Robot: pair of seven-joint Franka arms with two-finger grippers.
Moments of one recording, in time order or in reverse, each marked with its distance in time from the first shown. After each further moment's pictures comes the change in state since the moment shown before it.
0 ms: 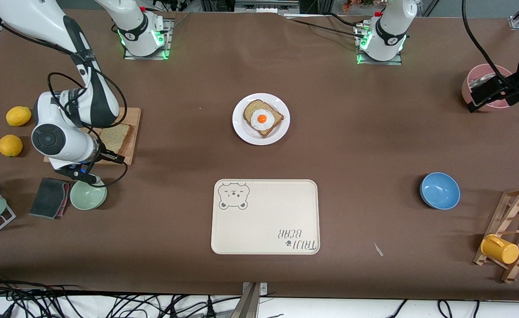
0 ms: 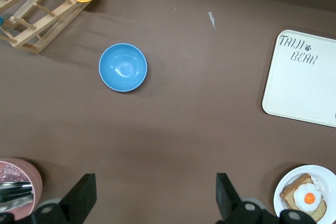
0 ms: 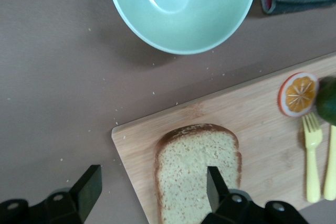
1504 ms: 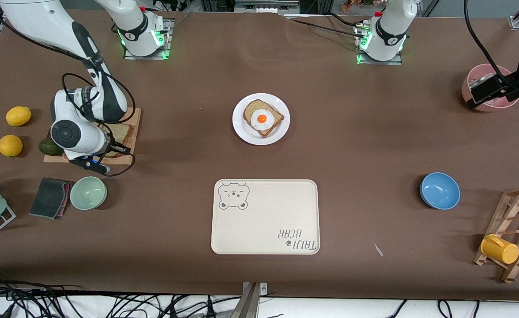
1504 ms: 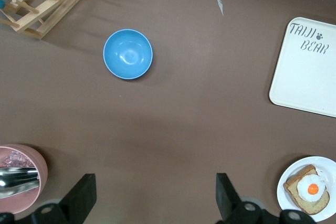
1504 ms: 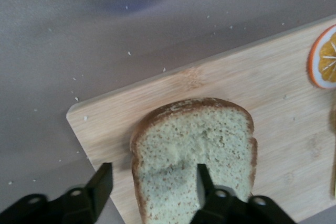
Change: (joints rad) left arm 0.015 0.003 0.000 0.000 0.000 -0.053 0.000; right arm 0.000 0.005 -0.016 -0.147 -0.004 0.100 0.010
